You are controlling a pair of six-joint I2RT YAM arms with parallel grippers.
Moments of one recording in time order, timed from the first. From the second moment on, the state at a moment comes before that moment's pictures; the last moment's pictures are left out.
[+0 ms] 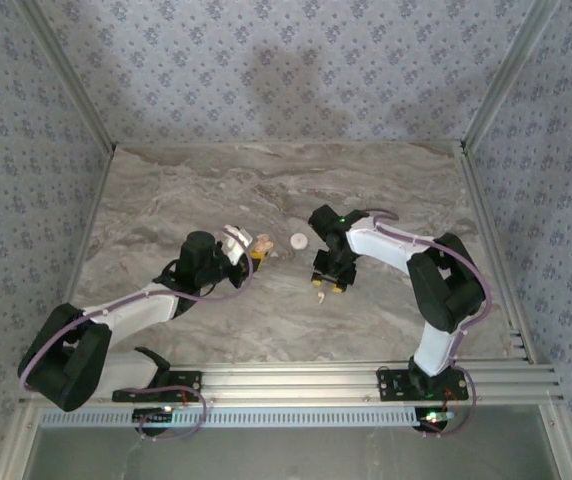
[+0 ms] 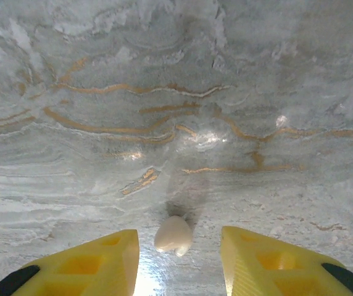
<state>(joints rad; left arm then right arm) -0.55 1.25 0.47 0.33 0.34 0.09 0.63 1.78 1.17 -0.90 -0.18 0.93</state>
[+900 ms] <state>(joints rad) -0.55 1.24 0.47 0.32 0.34 0.09 0.68 1.90 1.26 -1.00 -0.17 0.88</state>
